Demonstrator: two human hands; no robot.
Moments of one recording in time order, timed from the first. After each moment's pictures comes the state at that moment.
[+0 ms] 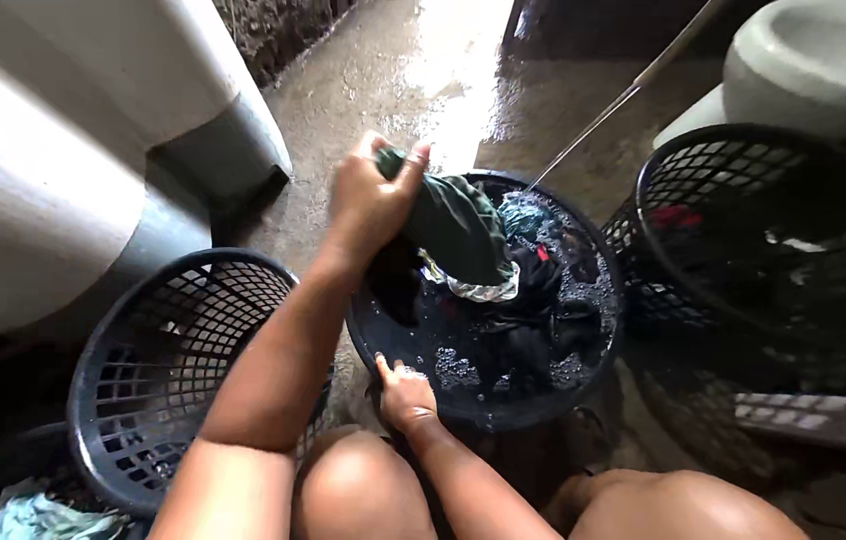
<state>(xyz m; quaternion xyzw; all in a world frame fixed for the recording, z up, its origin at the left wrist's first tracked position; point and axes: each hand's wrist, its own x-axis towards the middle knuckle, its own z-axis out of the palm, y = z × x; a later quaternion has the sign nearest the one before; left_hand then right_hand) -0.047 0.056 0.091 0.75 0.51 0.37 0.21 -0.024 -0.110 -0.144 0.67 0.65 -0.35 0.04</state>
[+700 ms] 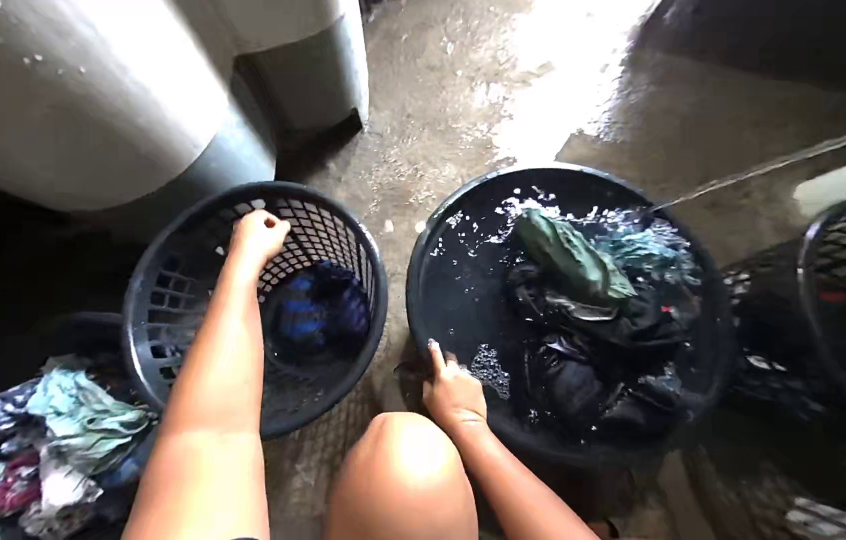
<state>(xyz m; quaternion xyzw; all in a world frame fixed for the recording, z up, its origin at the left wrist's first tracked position) -0.351 0.083 -0.050 0.52 0.80 0.15 0.24 -0.031 -0.106 -0.141 0.69 0.65 -0.30 0.12</state>
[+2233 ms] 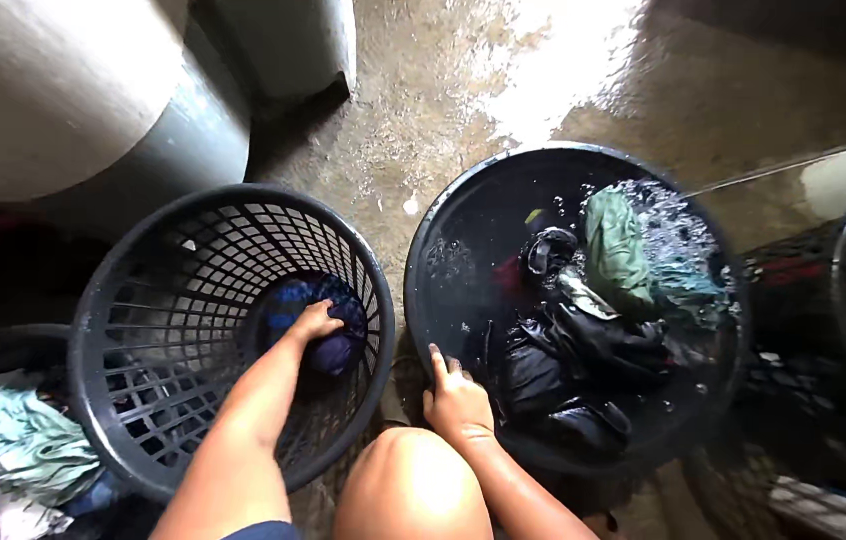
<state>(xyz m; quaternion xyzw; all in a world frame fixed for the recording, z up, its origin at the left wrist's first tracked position) -0.324 0.029 -0.272 0.57 0.70 -0.09 0.41 -0.030 -0.109 -0.148 0.68 0.67 -0.28 0.11</state>
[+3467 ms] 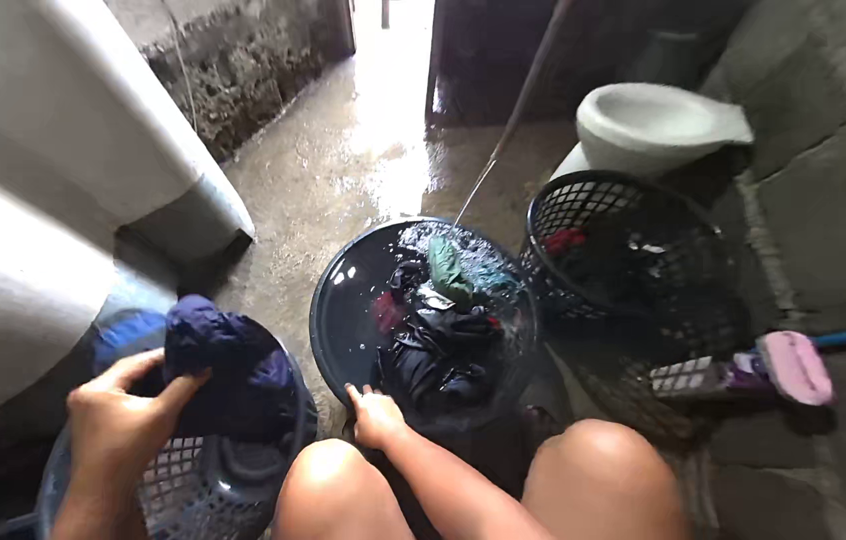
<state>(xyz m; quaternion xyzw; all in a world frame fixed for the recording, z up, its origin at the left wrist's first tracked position) -0.245 -0.079 0.101 0.70 0.61 0.34 0.12 -0.009 -0.110 -0.141 0.64 0.66 -0.39 0.02</state>
